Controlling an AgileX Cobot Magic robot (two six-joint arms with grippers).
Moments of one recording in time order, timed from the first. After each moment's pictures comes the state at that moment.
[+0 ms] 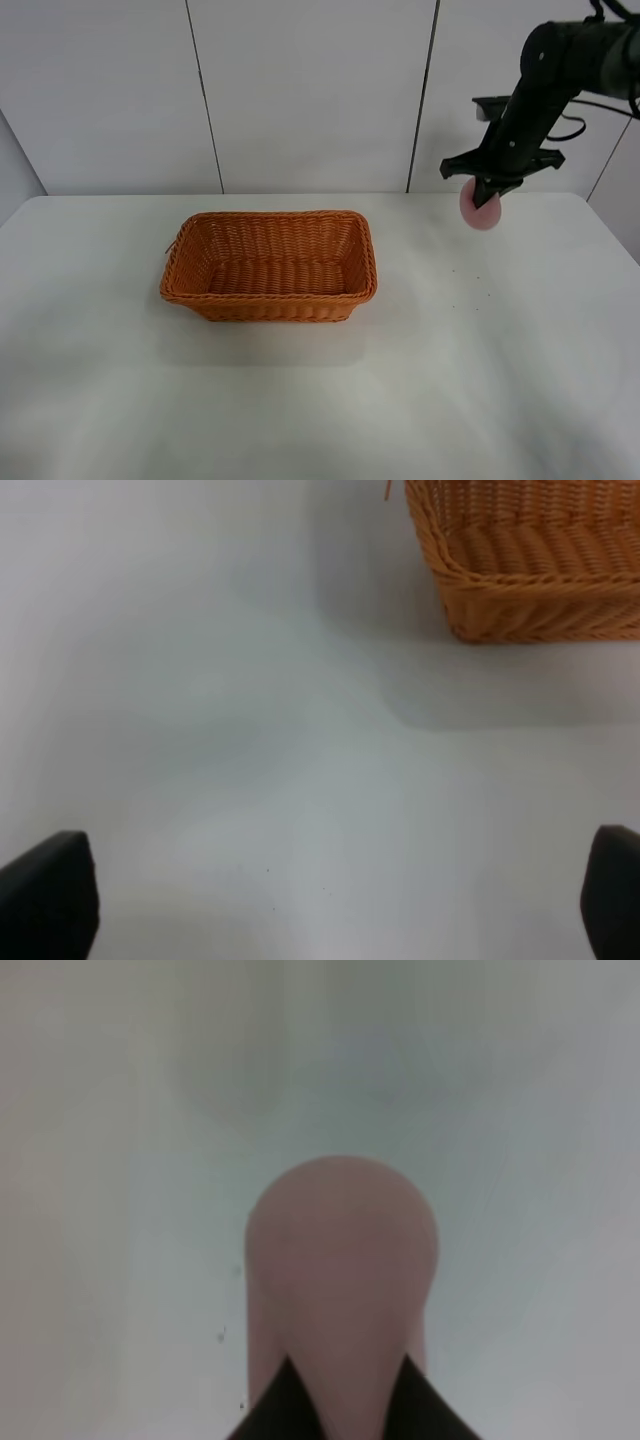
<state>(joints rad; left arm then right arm) -0.02 -0.01 -0.49 0.01 1.06 0.02 0.11 2.08 -1.86 0.01 1.15 0.02</state>
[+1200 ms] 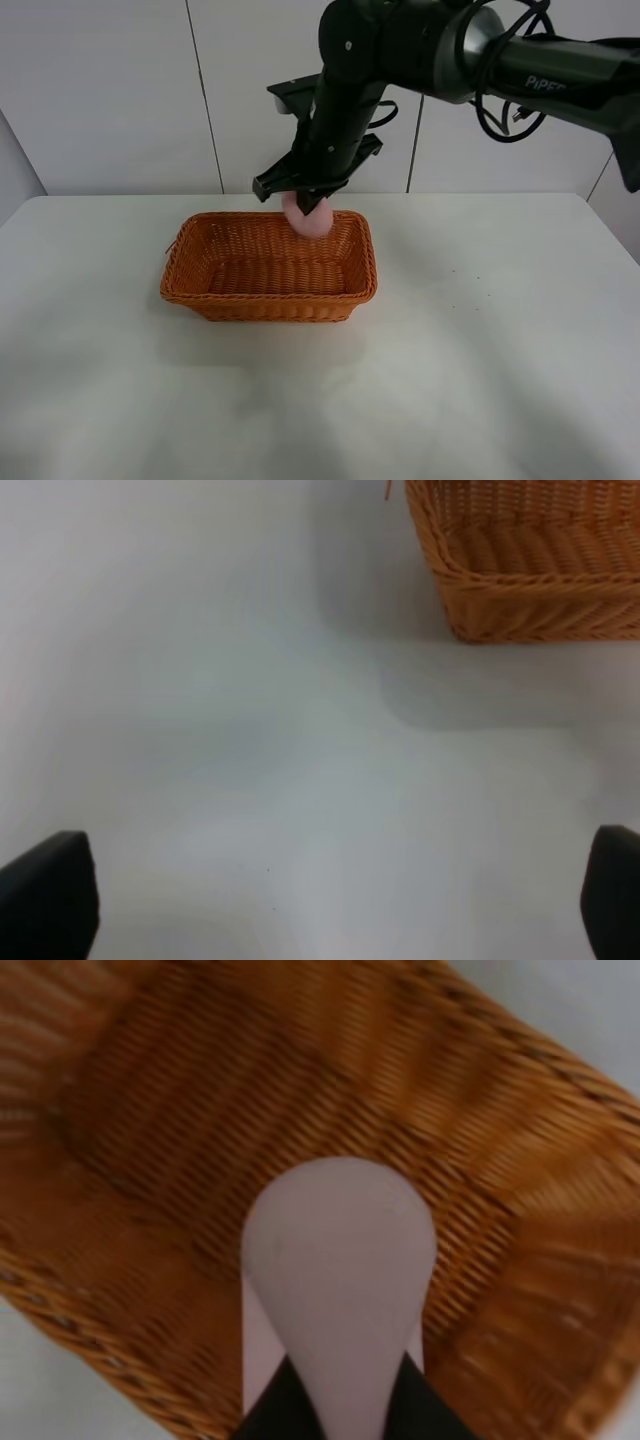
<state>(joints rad) -0.02 -0.01 -0.49 0.01 1.06 0.02 0.68 2.11 -1.94 0.02 1.10 0.04</state>
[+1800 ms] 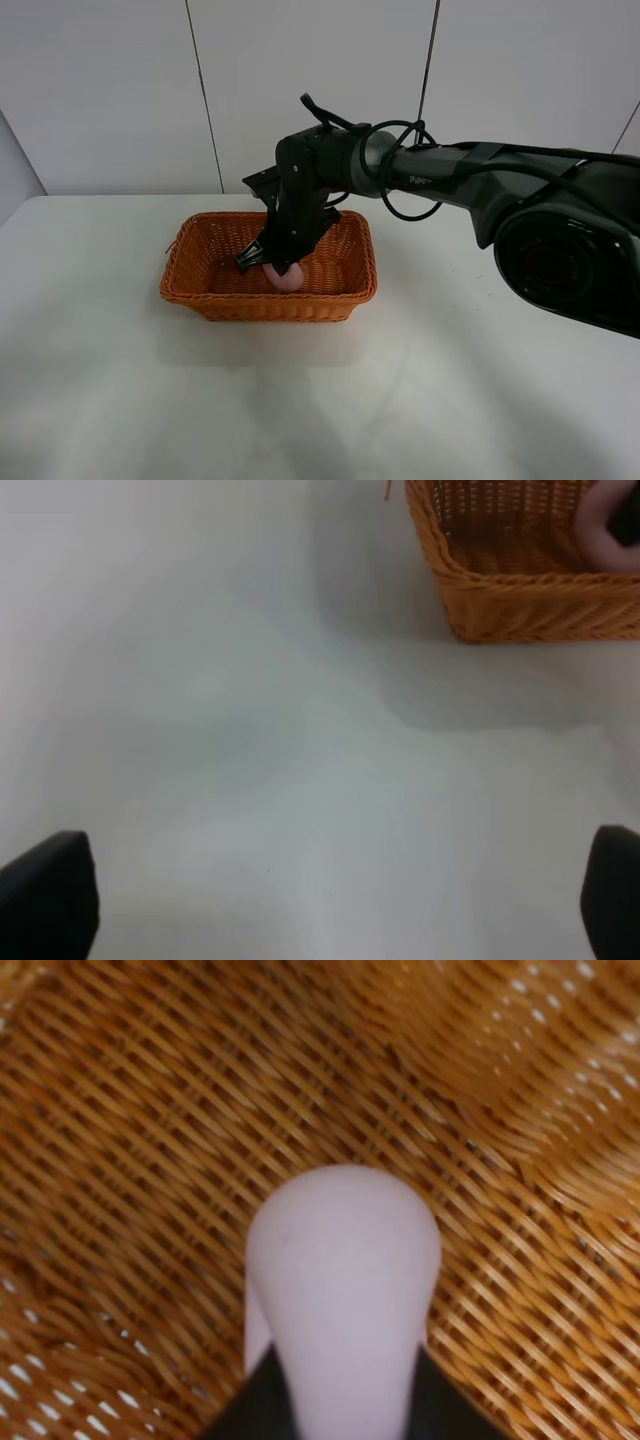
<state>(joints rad) -0.02 -0.01 -0.49 0.01 1.06 0.02 0.70 2.36 -1.94 0.02 0.90 0.05</state>
